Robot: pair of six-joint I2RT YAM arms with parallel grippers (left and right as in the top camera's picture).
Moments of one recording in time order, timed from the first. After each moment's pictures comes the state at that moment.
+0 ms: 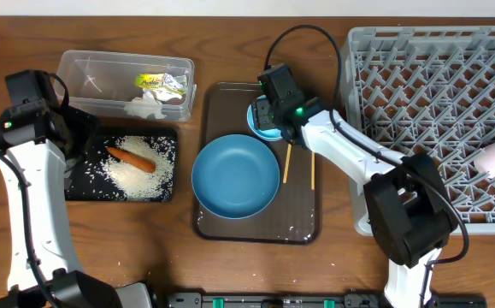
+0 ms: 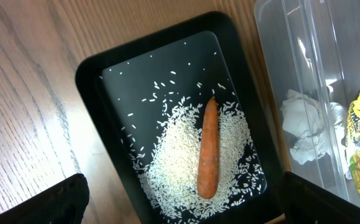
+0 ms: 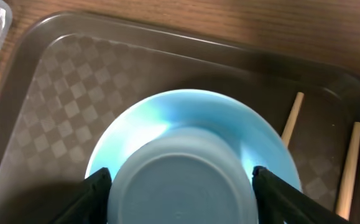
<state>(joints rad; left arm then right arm) 0.35 1.47 1.34 -1.08 -0.13 -0.83 0.56 2.02 1.43 -0.37 0.11 0.36</state>
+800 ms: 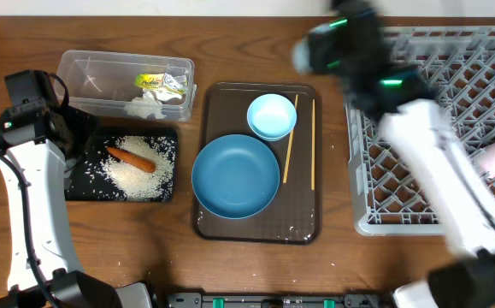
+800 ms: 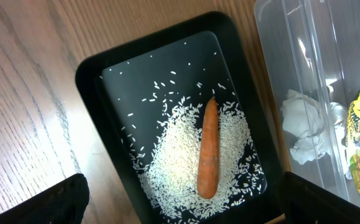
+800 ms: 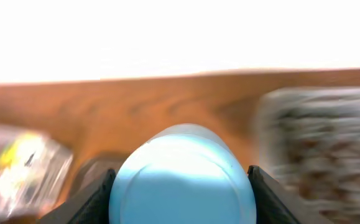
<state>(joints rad) 0.35 1.47 1.34 -1.09 -0.13 -0.83 0.35 1.67 1.66 -0.59 0.11 0.32</state>
